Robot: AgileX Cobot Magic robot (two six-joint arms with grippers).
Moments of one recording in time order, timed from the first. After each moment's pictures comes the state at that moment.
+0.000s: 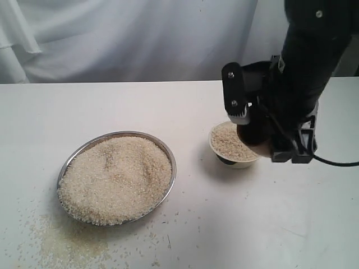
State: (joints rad) left arm -0.05 0.00 0.00 -0.04 0.21 -0.02; right arm 0.62 1.65 -1.36 -0.13 1.18 -0.97
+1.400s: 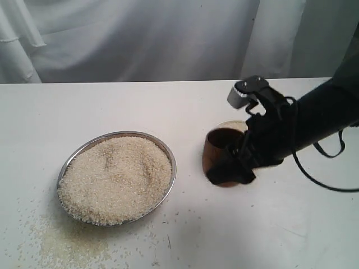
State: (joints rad) left arm -0.05 0.00 0.00 -0.04 0.21 -0.02; right arm 0.41 1.66 -0.95 0.85 0.78 -1.10
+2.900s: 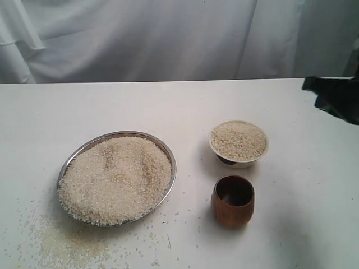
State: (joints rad) left arm -0.05 0.00 0.00 -0.04 0.21 -0.02; right arm 0.13 1.46 -0.77 1.18 0.16 -0.79
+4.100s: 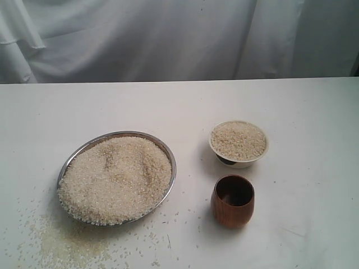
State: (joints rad) left arm -0.05 0.00 0.00 -0.04 0.21 -0.02; right arm 0.15 0.37 -0.28 -0.05 -0.05 0.21
